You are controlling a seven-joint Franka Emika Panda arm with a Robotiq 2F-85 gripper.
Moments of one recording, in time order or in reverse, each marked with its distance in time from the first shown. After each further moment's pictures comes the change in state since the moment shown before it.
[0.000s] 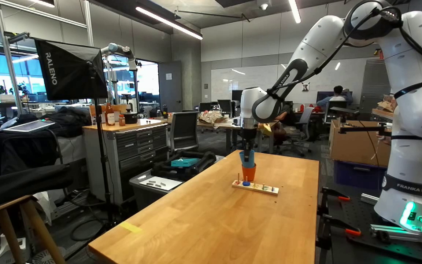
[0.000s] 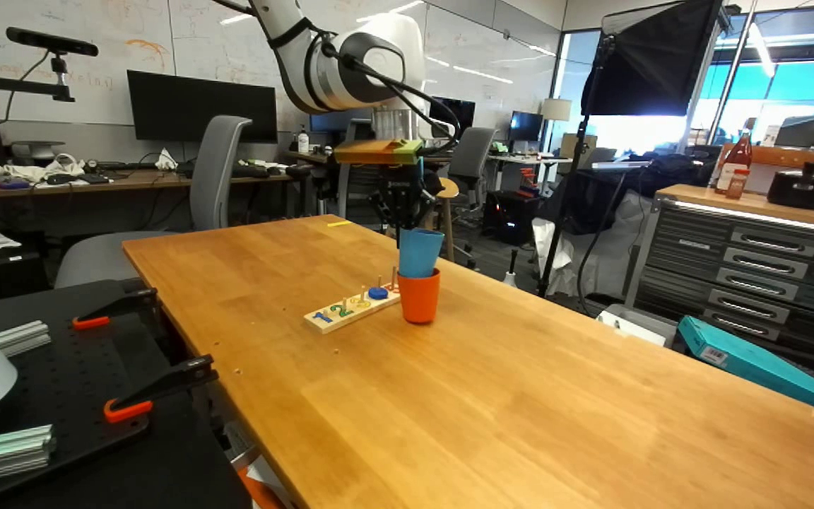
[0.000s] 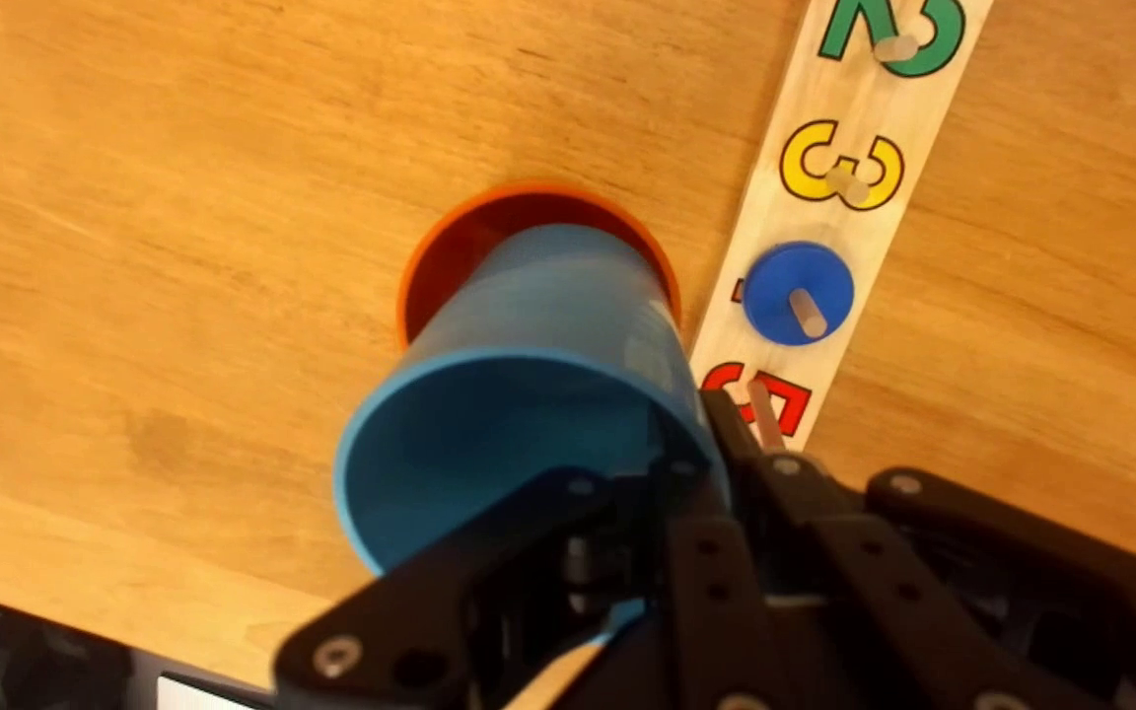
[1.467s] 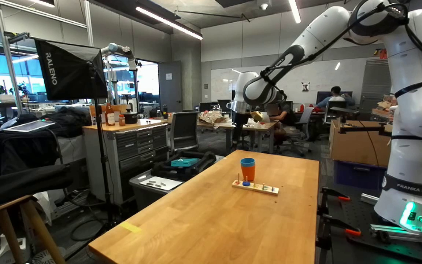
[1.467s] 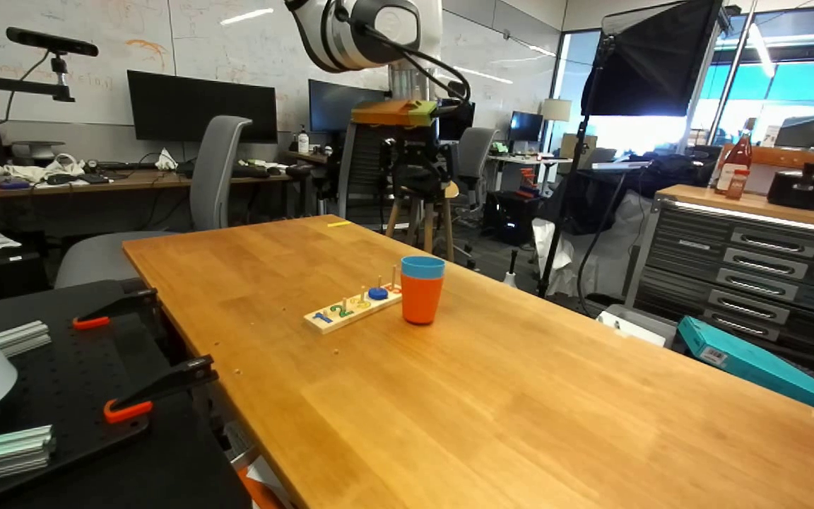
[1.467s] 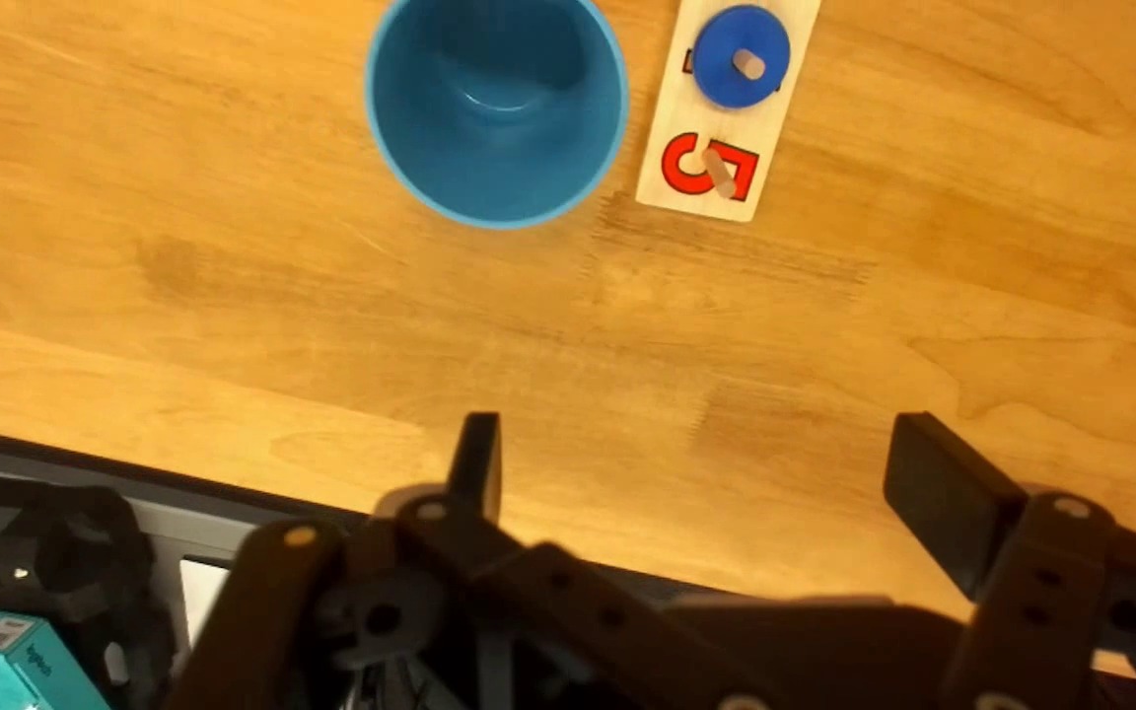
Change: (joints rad) arm -0.027 -0.043 0.049 0.128 0.158 -0.090 -0.054
